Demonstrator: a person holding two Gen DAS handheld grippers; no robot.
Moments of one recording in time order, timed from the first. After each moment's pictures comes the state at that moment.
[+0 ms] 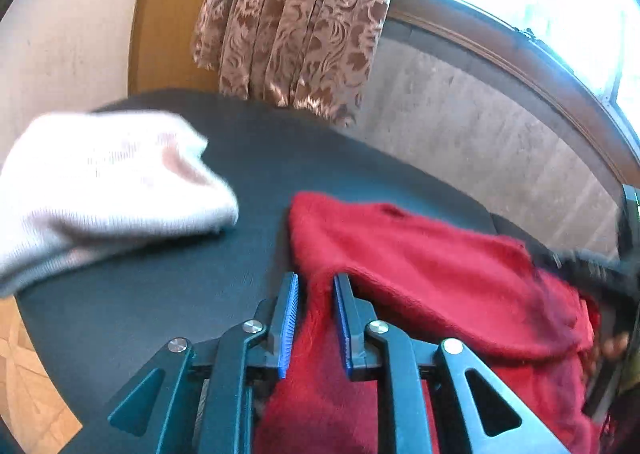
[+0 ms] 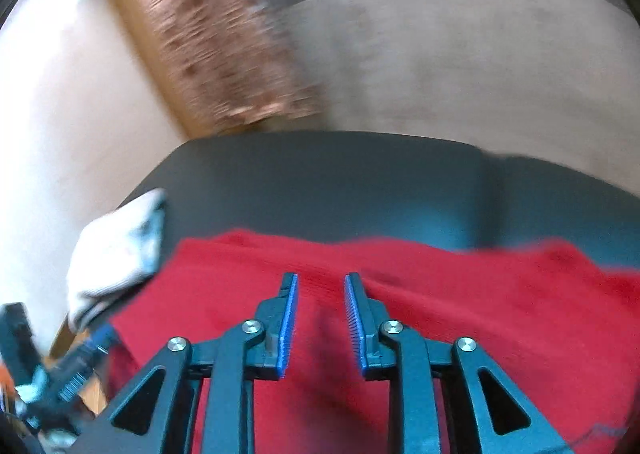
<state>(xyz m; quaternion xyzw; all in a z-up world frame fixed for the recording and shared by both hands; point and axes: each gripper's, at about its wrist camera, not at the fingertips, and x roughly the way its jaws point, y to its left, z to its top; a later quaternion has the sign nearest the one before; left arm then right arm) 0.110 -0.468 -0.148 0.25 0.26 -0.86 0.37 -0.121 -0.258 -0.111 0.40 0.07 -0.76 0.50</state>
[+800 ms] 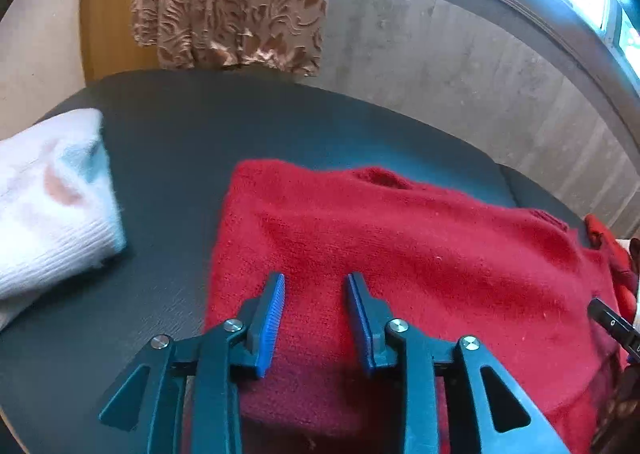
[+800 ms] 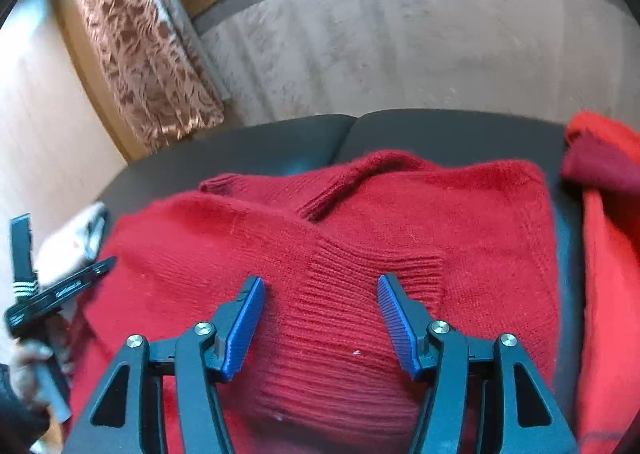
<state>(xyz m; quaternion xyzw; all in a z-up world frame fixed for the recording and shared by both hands) 0.006 -0.496 -0.194 0.34 0.23 -0.86 0.31 -0.141 -0.147 -0.156 0.39 0.03 -0.81 0.44</state>
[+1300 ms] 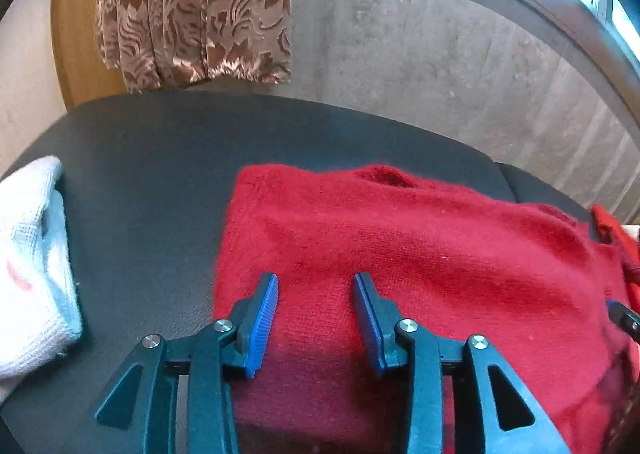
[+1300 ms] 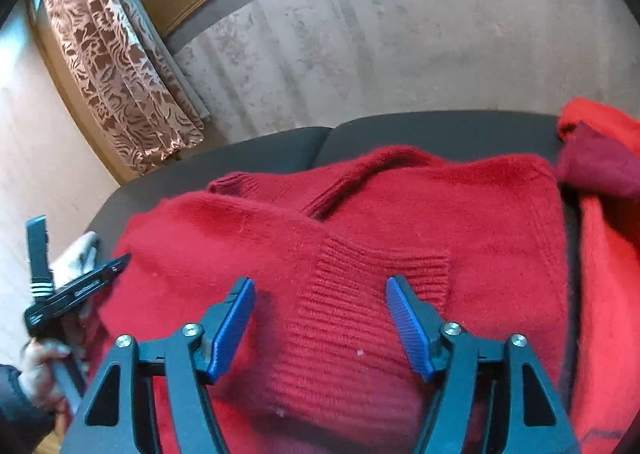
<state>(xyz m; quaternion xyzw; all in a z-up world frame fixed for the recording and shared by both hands) -0.039 -0.521 -0.177 0.36 0.20 -0.86 0.29 -0.169 -0.143 -0.146 0.41 0.00 -0.80 0.43</state>
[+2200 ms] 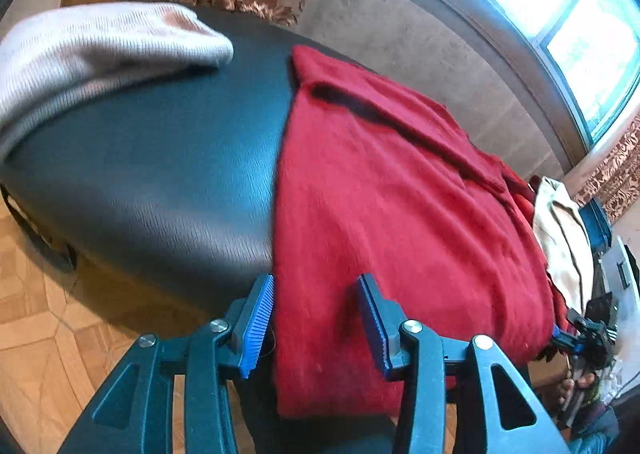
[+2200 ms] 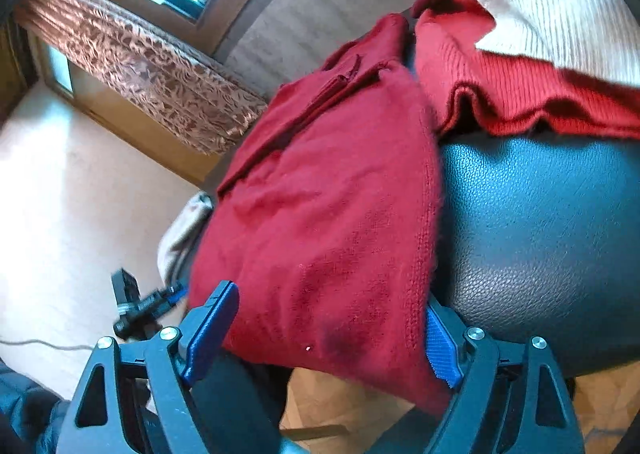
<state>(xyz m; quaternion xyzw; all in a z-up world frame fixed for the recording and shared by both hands) 0.231 -0.412 -0.211 0.36 0.33 -0.86 0.16 -0.015 0.095 -0.162 0.48 -0.15 -0.71 0.48</state>
